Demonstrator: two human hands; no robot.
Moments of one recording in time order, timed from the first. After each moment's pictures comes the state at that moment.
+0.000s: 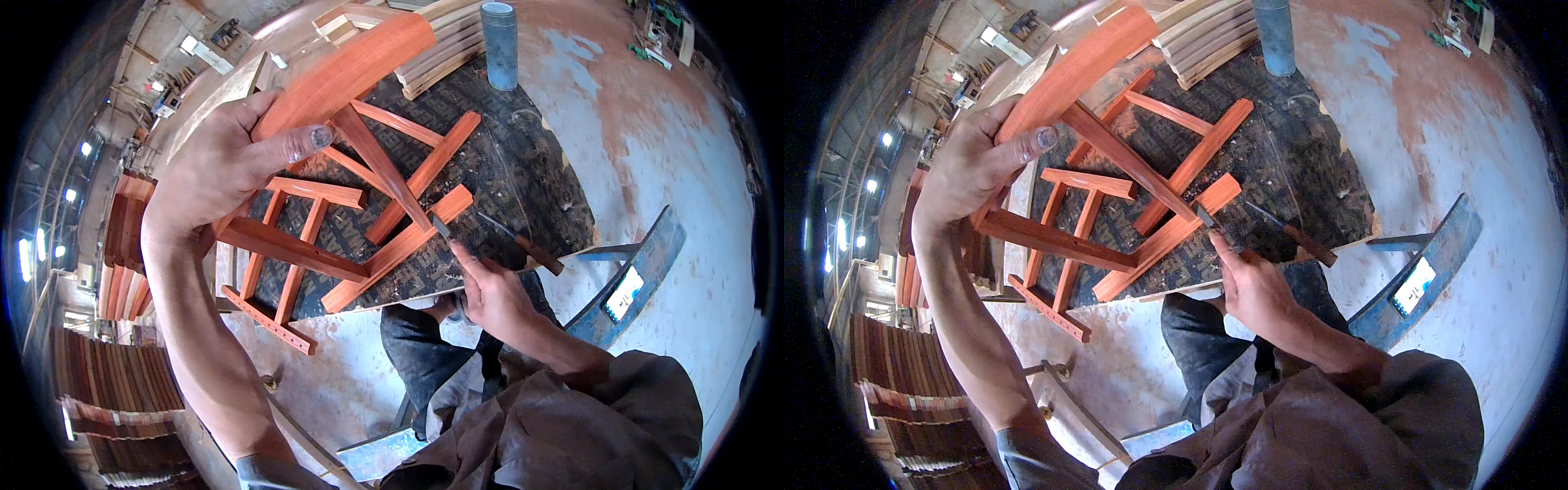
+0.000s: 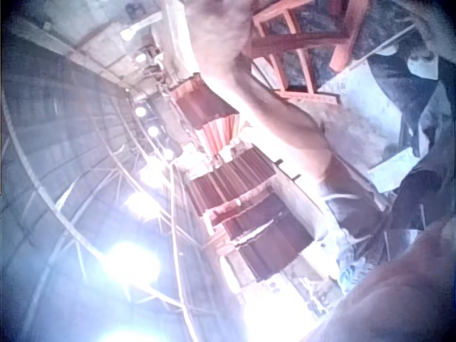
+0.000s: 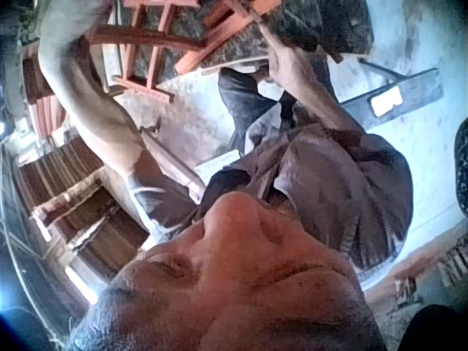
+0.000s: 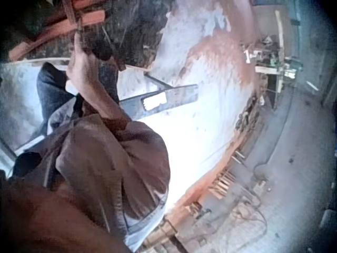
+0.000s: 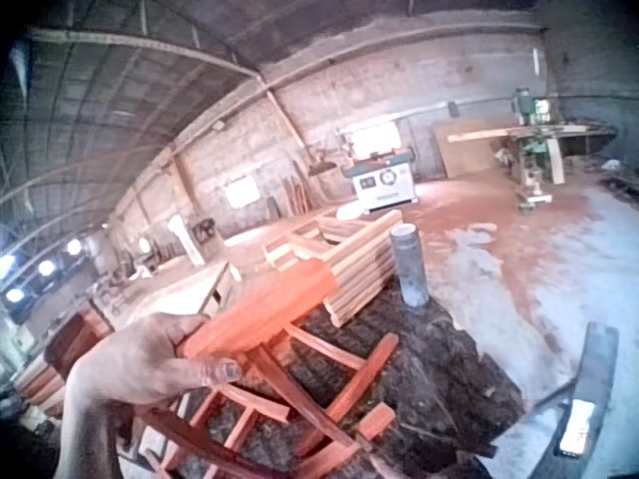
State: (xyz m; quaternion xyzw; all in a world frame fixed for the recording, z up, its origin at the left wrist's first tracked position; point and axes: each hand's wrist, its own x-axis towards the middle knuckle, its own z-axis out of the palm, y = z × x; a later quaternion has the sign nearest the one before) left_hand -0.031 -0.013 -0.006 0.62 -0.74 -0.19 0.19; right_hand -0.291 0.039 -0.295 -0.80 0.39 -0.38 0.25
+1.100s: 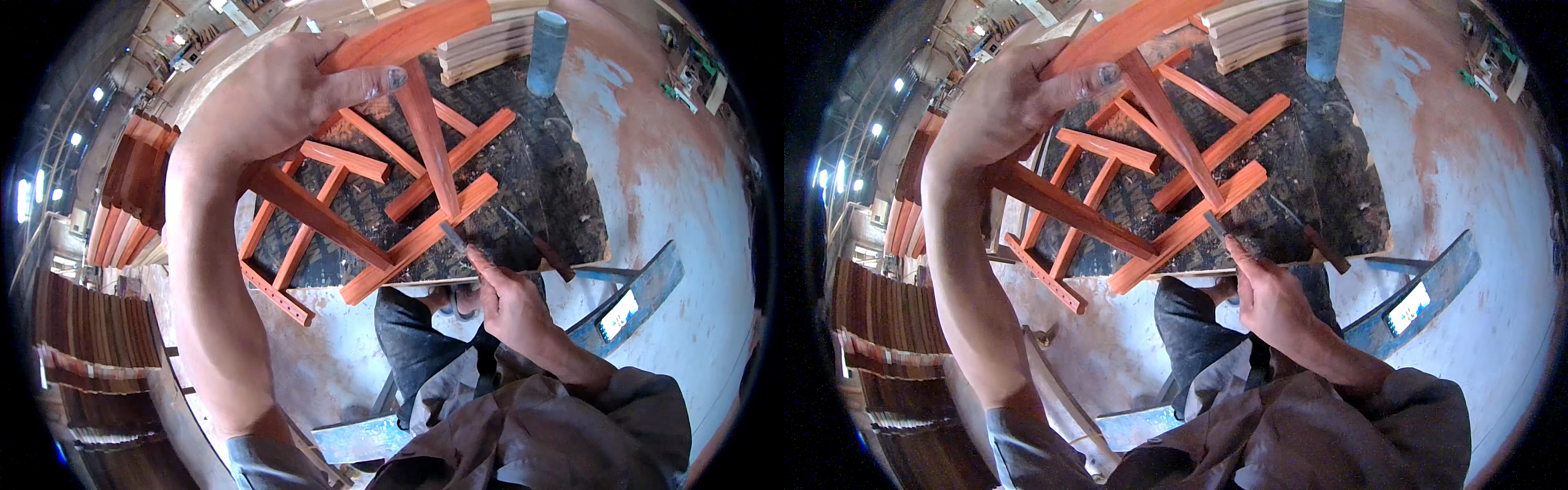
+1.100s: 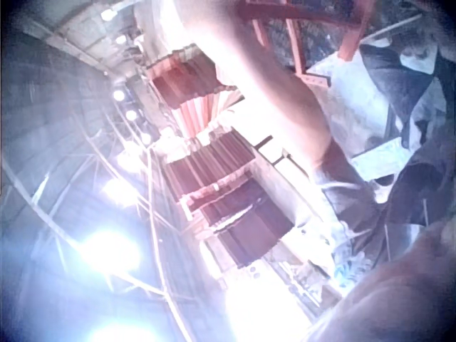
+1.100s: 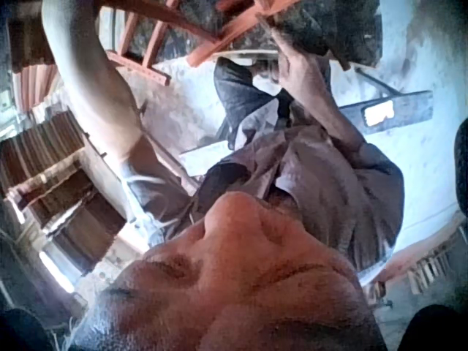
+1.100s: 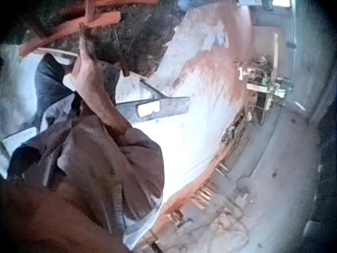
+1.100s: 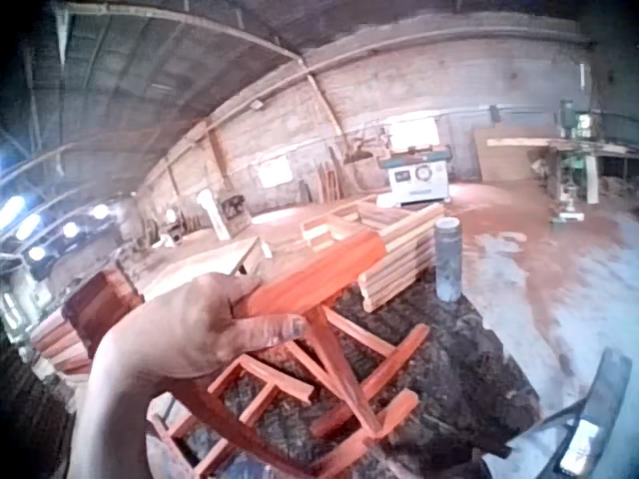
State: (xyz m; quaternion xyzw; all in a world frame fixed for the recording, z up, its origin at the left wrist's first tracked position) left_hand -0.022 -0.015 -0.019 0.60 -0.79 0.01 0.16; right_hand -0.302 0.053 -0.274 -0.81 0.36 -0.29 0.37
